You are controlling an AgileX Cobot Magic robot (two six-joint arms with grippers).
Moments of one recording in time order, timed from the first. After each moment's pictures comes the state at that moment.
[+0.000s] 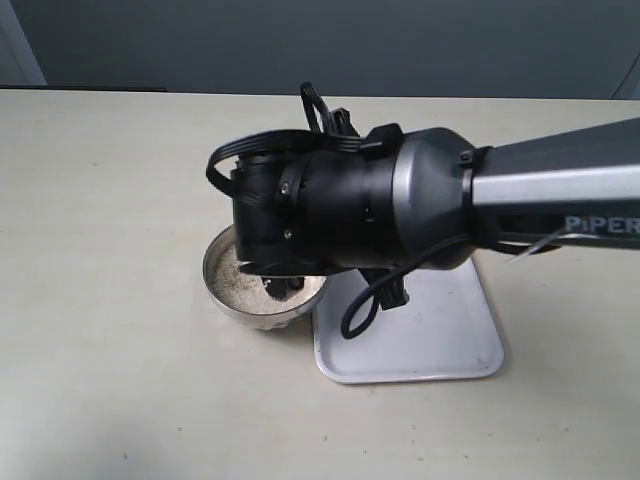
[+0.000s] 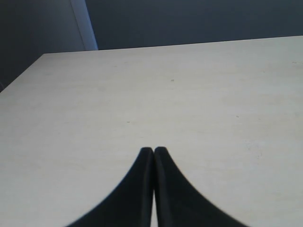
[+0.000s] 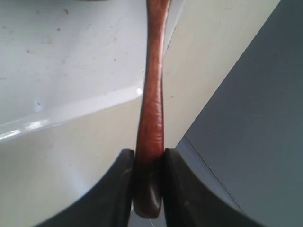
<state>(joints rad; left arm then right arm) -0.06 0.05 0.01 0.07 0.30 0.02 1.19 1.90 -1.27 -0.93 1.20 -0.28</state>
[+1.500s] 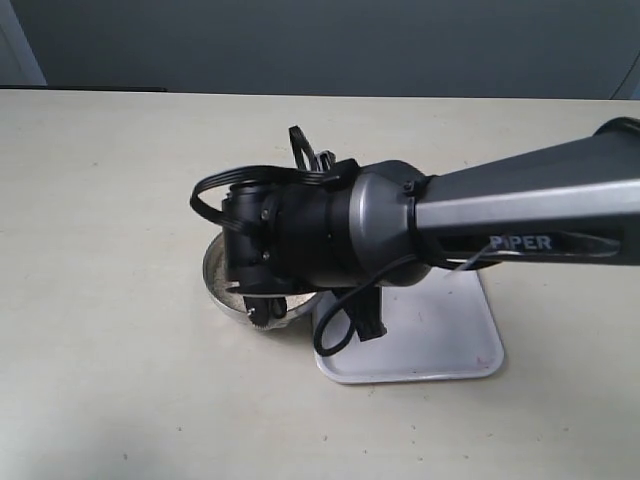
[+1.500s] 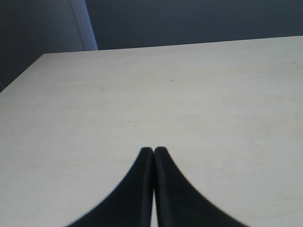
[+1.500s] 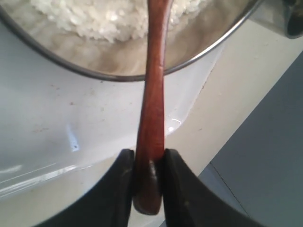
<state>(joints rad) -0.06 0.05 0.01 0.07 0.30 0.02 1.19 1.99 -1.28 -0.85 1.12 -0.27</state>
